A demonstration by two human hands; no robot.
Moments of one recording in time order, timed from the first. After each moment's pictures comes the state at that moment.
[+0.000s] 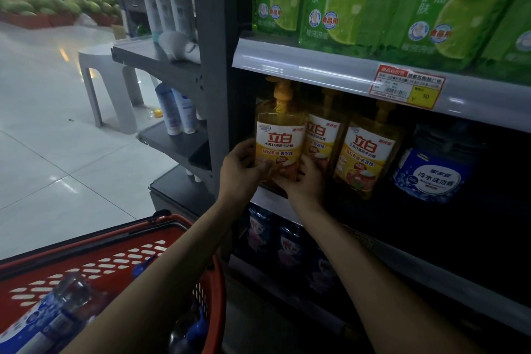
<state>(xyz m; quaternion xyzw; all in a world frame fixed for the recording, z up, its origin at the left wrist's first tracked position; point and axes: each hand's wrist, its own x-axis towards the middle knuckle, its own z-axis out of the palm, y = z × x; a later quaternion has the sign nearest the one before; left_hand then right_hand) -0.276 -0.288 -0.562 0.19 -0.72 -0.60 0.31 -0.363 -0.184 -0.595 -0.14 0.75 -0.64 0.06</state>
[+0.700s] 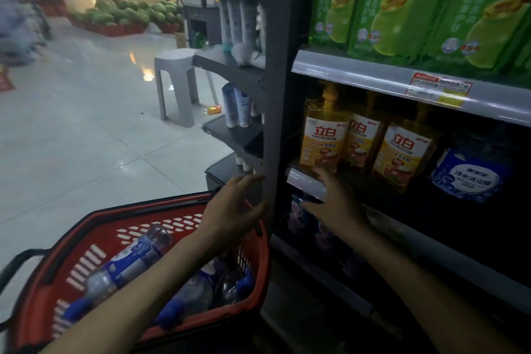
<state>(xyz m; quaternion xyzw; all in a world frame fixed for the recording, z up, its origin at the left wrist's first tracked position) -0.089 -0.282 -0.551 0.22 -0.91 -0.28 0.20 -0.265 -0.122 -0.558 -0.37 0.85 -0.38 0.05</state>
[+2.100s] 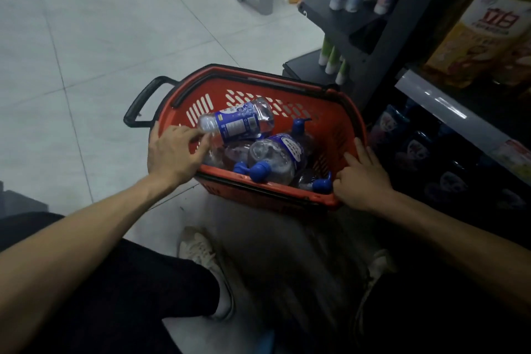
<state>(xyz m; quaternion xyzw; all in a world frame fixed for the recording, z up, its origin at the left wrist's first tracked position) 0.165 -0.372 -0.698 0.49 -0.86 -0.01 0.17 -0.149 -0.159 -0.673 -0.54 0.81 0.18 0.12</state>
